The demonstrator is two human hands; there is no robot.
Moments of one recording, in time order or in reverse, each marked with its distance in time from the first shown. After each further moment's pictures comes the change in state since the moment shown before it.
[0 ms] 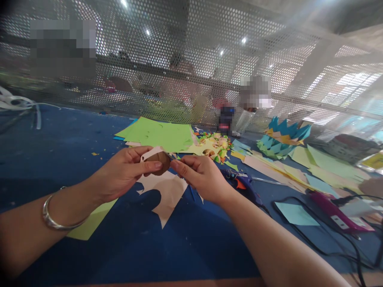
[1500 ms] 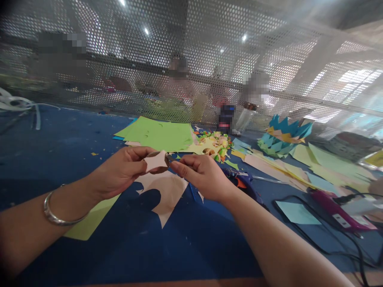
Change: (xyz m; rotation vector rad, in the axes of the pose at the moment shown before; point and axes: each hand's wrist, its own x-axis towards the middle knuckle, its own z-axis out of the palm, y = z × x) left_hand 0.004 -0.002 -0.003 -0.129 0.006 -0.100; right_hand 0.001 -0.006 -0.005 -0.139 -0.023 -0.045
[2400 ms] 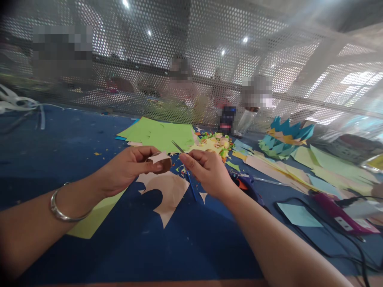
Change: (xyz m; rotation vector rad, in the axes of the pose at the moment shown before) left_hand 0.000 0.004 -0.003 0.151 -0.032 -0.009; right_hand 0.001 0.012 -0.001 0.034 0.172 0.011
